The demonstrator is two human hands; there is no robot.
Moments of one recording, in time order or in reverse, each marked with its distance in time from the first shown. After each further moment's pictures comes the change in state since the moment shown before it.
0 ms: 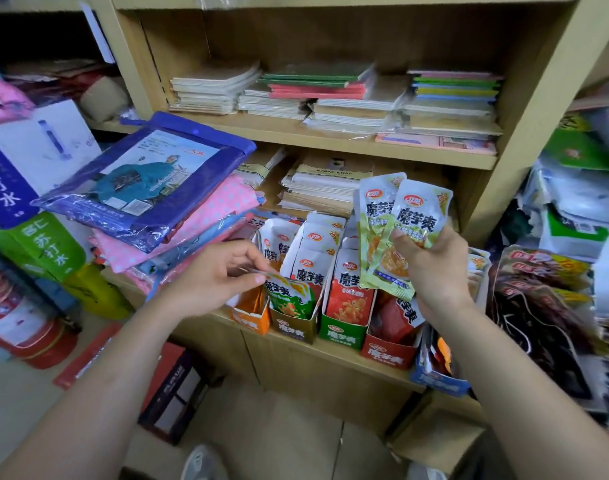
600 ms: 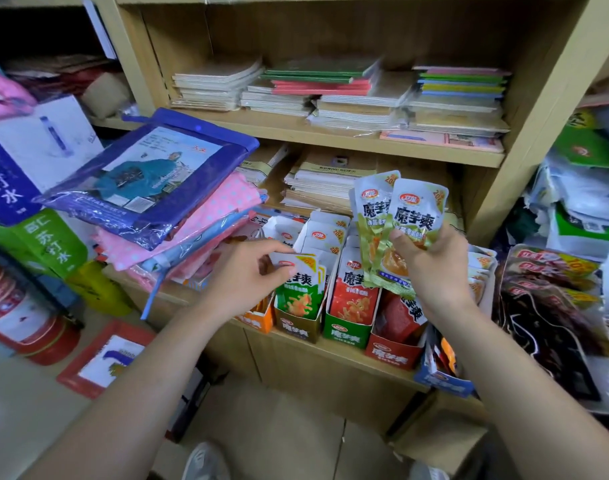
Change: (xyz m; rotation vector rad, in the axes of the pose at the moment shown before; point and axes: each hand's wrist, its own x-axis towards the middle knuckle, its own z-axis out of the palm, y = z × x) left_hand 0.020 -0.007 0.034 0.232 0.218 -0.022; right_hand -0.006 -0.005 0.001 -0.052 -0.078 -0.118
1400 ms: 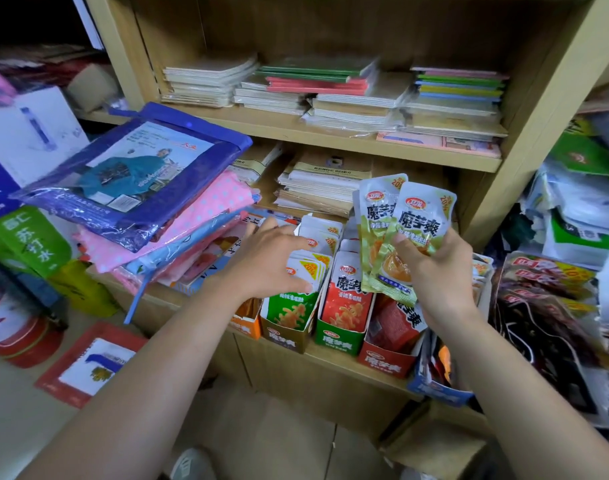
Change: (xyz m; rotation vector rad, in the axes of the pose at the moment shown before) left_hand 0.052 0.017 0.021 0.575 -0.223 0.147; right_hand 0.006 0.009 -0.005 0.006 0.042 0.008
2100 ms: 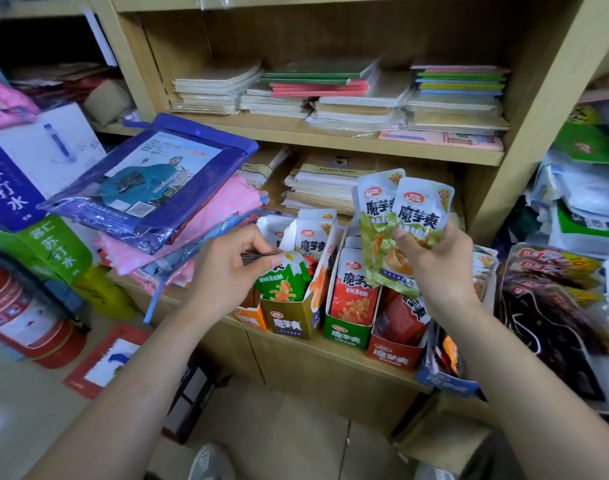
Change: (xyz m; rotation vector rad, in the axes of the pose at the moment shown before) left_hand -0.064 -0.018 -0.011 -0.738 0.431 -0.127; right_hand -0.003 -0.006 0.000 0.037 -0.019 -0.021
